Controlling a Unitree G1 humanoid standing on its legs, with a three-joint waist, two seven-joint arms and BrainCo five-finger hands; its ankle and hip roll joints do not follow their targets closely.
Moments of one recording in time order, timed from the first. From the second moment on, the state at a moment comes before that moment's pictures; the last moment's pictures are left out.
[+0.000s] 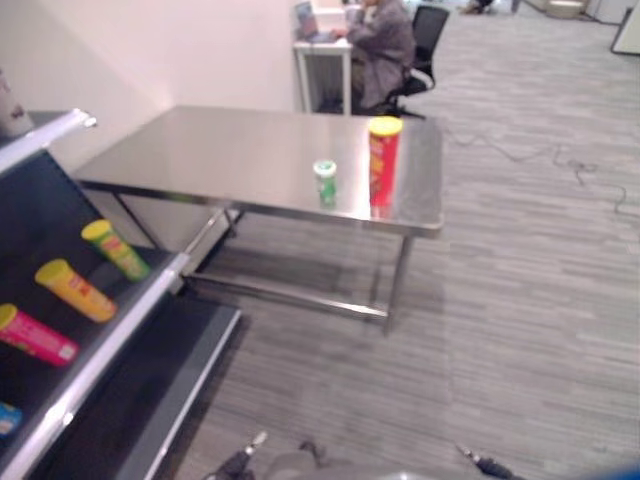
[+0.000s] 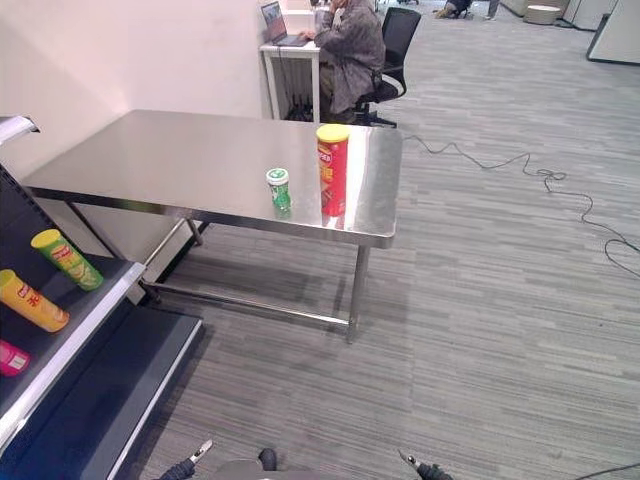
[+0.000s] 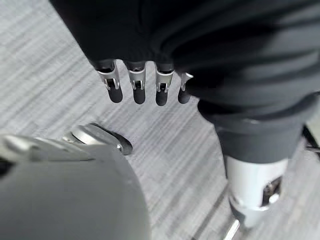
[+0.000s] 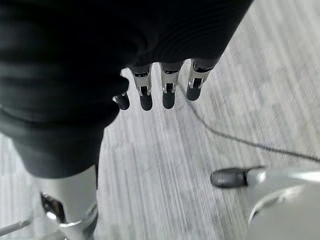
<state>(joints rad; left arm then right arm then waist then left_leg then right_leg) -0.04 0.17 -0.03 1.43 -0.60 -0.09 -0.04 -0.04 -0.21 0.15 1.41 0.56 -0.08 -0.10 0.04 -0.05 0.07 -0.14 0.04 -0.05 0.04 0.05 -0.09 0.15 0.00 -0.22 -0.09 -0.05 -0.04</state>
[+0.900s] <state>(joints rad) -0.04 0.17 -0.16 1.45 -0.56 -0.11 -0.03 -0.02 -0.19 0.08 1.42 0.60 -0.10 -0.10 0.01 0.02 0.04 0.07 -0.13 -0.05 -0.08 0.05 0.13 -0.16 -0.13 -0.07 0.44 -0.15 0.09</state>
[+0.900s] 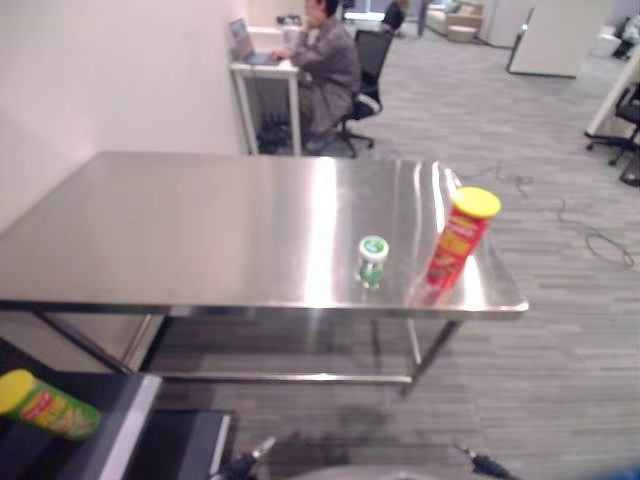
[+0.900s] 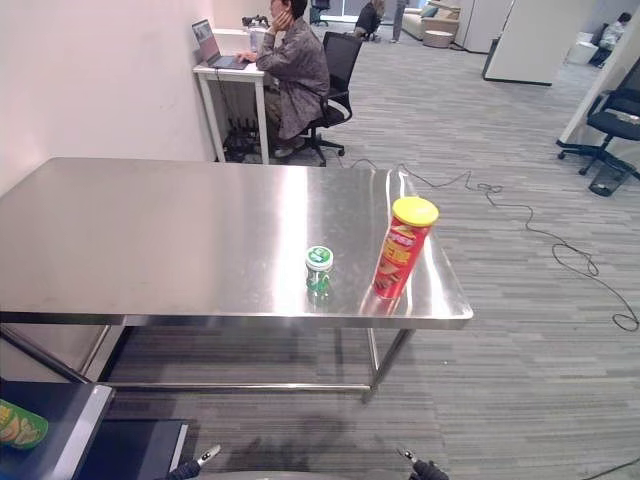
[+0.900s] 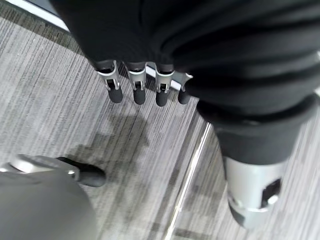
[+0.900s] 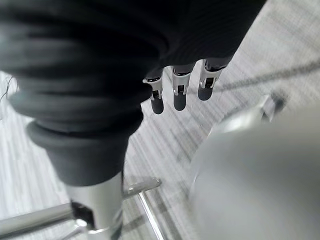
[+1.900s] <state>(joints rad) 0.08 0.18 0.04 1.41 -0.53 -0.09 -0.09 0.37 -0.48 -0.51 0.70 0.65 -0.17 -0.18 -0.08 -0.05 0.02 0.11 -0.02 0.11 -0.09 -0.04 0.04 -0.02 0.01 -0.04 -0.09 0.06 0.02</state>
